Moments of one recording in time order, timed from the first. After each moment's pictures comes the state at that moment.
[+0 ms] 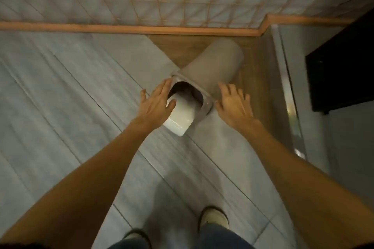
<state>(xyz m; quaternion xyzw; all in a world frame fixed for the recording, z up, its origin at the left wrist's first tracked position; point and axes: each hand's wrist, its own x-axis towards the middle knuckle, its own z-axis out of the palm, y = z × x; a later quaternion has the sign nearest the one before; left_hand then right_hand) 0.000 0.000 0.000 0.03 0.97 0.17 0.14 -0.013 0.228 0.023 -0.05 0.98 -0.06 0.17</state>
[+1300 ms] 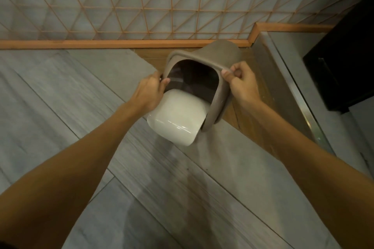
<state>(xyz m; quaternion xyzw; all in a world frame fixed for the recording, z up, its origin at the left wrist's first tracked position) -0.069 -0.011 -0.079 0.05 0.93 0.35 0.04 -0.054 0.226 -0.048 0.14 0.85 -0.51 -0.05</state>
